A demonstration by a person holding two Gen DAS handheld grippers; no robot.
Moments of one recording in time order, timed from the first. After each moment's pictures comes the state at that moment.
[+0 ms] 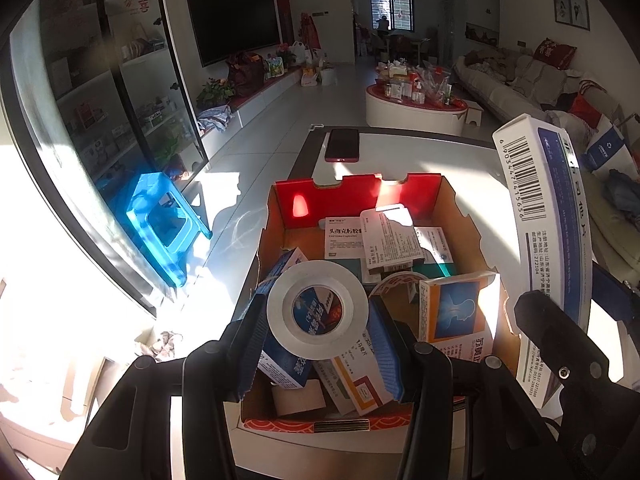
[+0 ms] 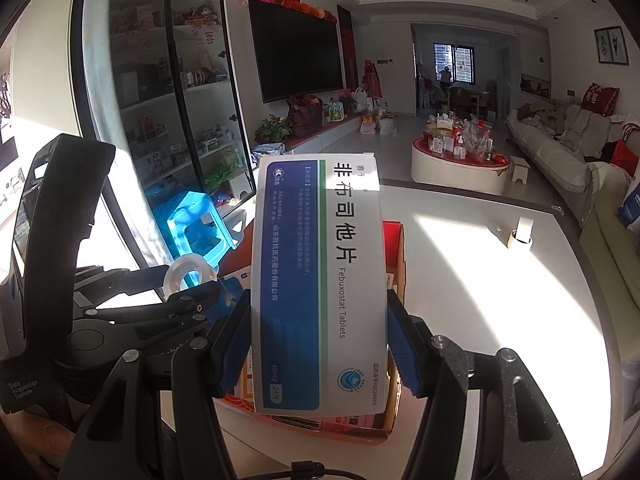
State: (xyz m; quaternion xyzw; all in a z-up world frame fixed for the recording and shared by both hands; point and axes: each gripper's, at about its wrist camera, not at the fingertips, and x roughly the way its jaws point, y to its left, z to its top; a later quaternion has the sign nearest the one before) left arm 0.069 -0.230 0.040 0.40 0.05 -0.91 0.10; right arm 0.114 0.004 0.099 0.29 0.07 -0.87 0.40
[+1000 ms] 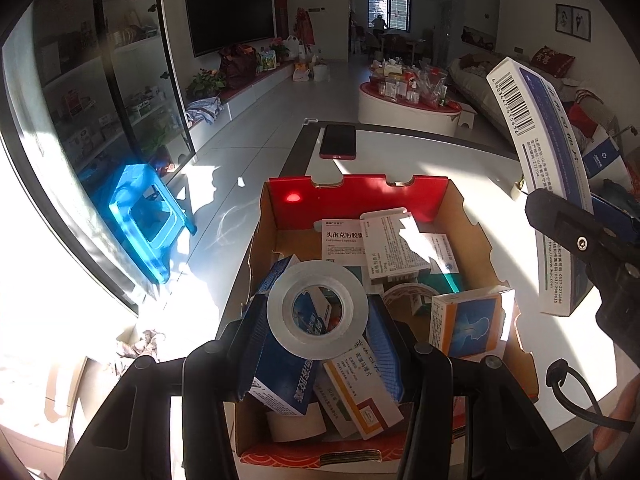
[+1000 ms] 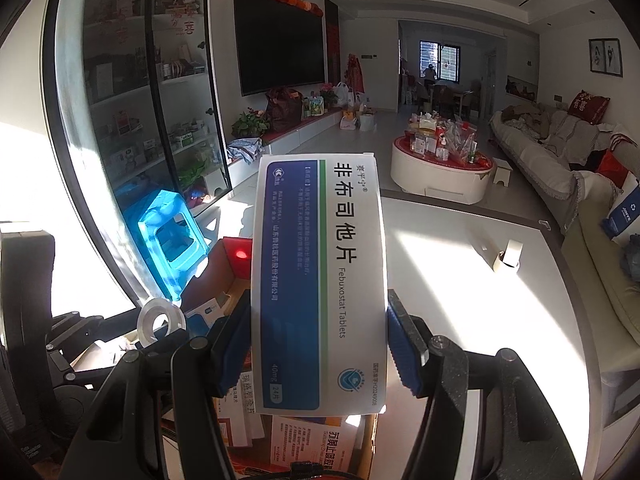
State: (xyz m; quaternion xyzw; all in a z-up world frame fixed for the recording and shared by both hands) left arm 0.043 -0.248 0.021 0.40 0.08 -0.91 0.09; right arm 0.060 -0.031 0.110 0.30 0.09 -0.88 0.36
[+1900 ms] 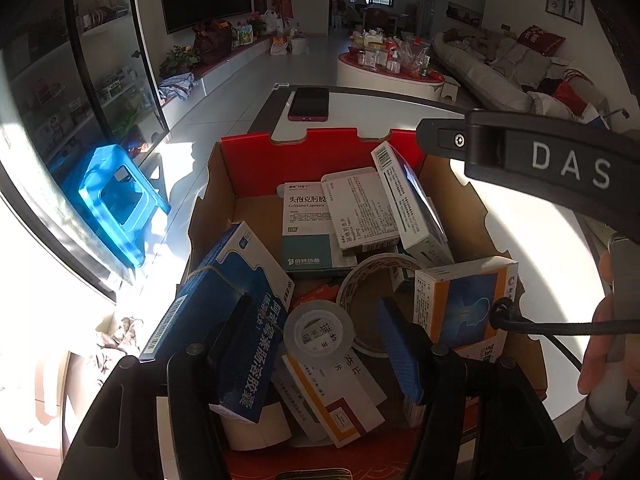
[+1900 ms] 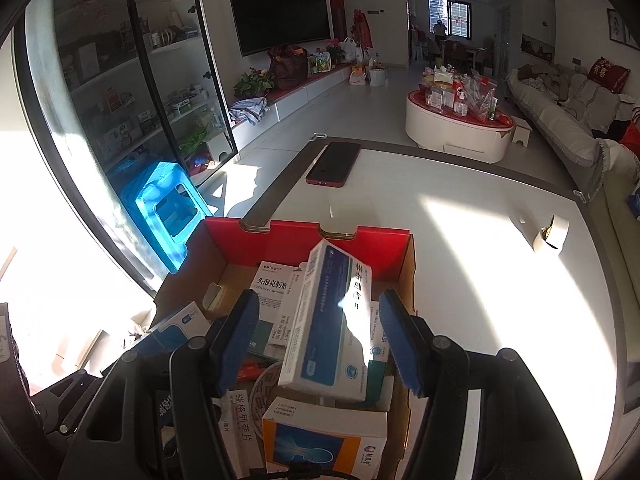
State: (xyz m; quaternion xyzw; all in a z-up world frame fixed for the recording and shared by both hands) left arm 0.019 -0.225 -0.013 0.44 0.08 -0.89 0.07; right arm -0.001 -0.083 0.067 0.38 0.10 -0.84 0.37
